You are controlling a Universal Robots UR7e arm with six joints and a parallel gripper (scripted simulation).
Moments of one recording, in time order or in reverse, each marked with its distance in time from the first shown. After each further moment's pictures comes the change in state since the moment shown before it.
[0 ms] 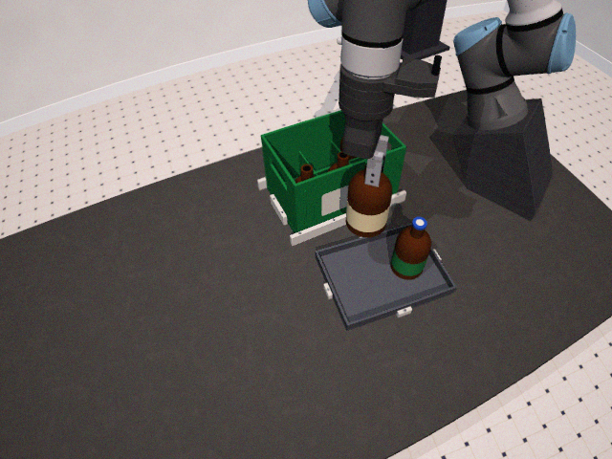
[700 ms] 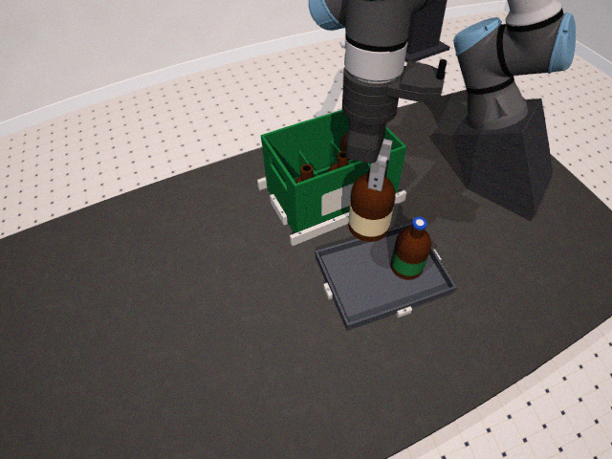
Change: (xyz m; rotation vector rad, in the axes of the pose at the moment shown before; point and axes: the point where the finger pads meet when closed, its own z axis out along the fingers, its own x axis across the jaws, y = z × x) arm 0.007 -0.007 0.000 0.000 -0.001 0.001
